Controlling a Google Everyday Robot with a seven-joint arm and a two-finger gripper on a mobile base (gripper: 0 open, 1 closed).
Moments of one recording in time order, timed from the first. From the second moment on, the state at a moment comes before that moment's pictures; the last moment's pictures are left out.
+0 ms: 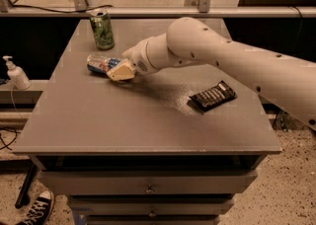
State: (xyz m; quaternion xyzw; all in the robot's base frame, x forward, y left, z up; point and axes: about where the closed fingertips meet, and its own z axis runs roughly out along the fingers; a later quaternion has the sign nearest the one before) arm 0.651 0.106 0.840 -0.49 0.72 0.22 0.44
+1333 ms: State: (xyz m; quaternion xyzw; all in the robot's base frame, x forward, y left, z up) arm 0.634 0.091 0.902 -0.55 0.67 0.24 0.44
